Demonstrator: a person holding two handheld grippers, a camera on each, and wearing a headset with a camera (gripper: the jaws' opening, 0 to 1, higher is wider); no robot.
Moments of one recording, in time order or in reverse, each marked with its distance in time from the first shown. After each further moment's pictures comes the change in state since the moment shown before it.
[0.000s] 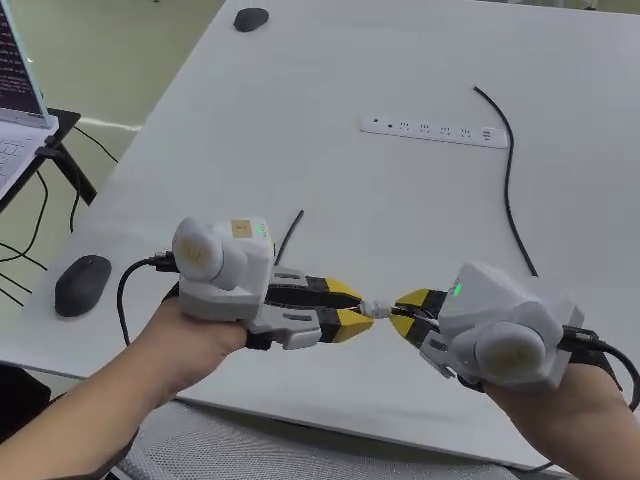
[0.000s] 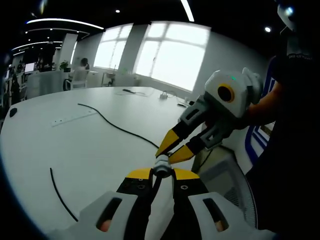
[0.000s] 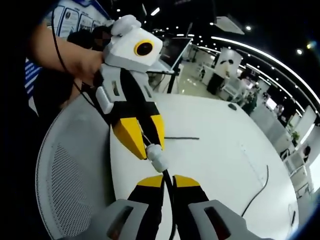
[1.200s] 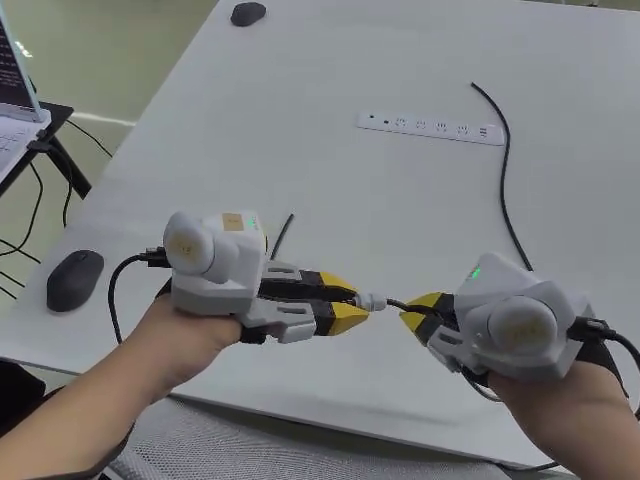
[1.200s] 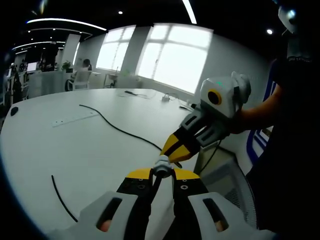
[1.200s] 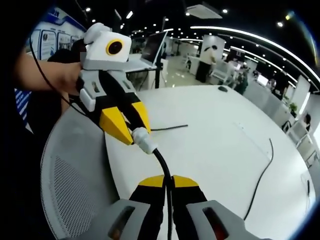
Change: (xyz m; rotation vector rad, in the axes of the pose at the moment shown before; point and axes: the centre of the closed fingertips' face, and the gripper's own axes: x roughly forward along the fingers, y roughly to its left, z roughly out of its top) left arm 0.005 0.003 0.004 -0.008 -0.022 0.016; right arm -0.004 -0.016 -0.030 0.223 0.033 -0.018
